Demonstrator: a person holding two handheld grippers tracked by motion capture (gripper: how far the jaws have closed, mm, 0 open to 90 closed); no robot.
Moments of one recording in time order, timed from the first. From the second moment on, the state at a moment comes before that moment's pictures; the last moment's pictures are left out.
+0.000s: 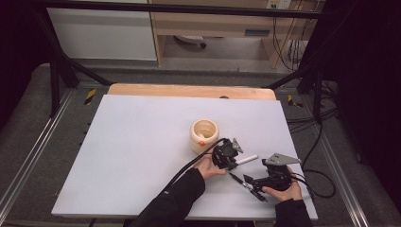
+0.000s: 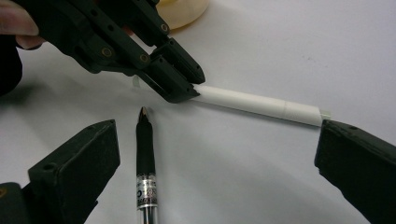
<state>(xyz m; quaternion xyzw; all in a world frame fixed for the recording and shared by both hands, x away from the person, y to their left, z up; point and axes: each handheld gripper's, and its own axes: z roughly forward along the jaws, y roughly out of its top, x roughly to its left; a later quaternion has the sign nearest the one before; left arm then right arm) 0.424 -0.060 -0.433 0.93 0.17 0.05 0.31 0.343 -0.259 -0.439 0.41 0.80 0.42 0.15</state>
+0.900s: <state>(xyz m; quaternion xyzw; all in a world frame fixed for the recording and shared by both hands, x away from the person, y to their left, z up) 0.405 -0.005 -0.400 0.93 0.19 0.04 0.31 0.339 -0.240 -0.431 0.34 0.83 0.40 0.19</state>
